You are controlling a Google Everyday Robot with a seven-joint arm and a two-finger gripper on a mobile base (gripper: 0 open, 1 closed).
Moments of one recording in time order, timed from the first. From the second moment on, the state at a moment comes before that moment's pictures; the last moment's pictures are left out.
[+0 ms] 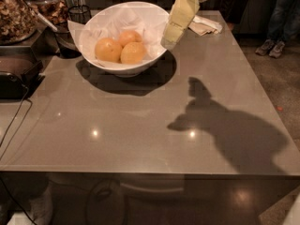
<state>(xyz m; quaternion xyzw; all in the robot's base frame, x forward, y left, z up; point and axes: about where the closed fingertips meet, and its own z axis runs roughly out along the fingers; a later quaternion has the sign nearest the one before) 0.598 -0.078 1.020 -0.55 0.80 0.03 0.21</state>
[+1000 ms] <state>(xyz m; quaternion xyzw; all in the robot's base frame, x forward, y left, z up) 0.653 -0.015 1.004 -0.56 0.79 0.09 0.22</state>
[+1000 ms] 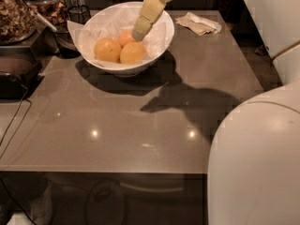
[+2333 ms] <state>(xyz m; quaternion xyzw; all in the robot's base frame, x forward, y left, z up) 0.671 0.049 0.941 -0.42 0.86 0.22 0.19</state>
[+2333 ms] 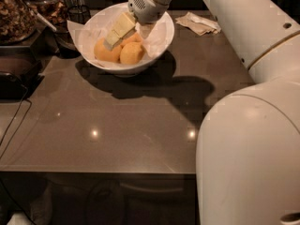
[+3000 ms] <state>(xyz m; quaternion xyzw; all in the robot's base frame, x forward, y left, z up) 0.678 0.045 0.939 -0.38 0.88 0.20 0.19</state>
